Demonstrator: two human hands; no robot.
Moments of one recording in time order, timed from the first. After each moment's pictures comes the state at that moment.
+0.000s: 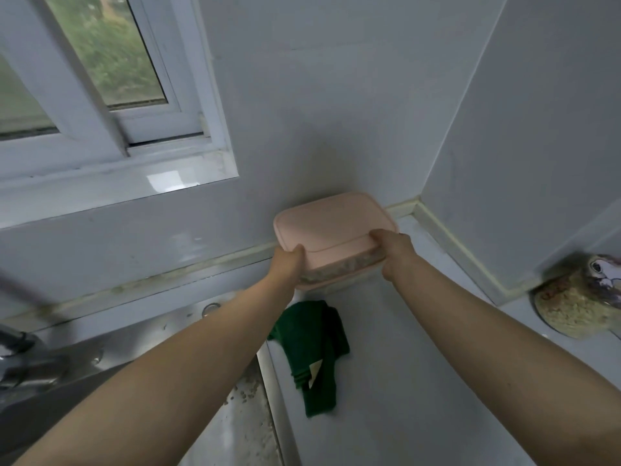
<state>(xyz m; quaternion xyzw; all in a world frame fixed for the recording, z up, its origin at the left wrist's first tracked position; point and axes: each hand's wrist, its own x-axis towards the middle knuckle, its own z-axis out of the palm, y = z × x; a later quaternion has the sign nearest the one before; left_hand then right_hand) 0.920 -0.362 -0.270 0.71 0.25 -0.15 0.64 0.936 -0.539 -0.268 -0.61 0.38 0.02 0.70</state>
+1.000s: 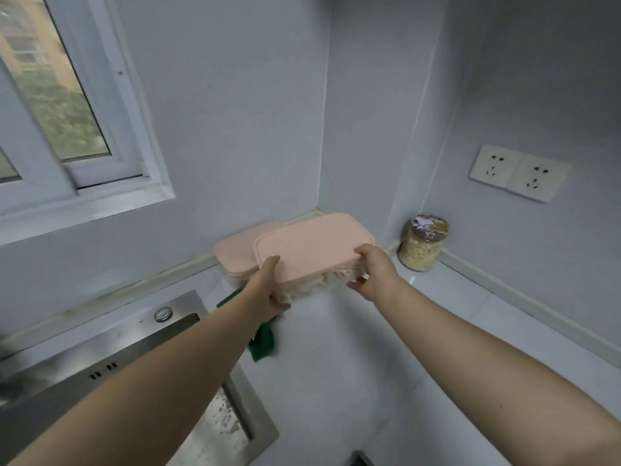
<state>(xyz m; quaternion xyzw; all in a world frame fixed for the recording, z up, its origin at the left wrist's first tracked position) 0.744 -0.402 -0.216 0.58 0.20 -0.28 0.74 0.699 -0.581 -0.196 -0.48 0.38 -0.09 0.78</state>
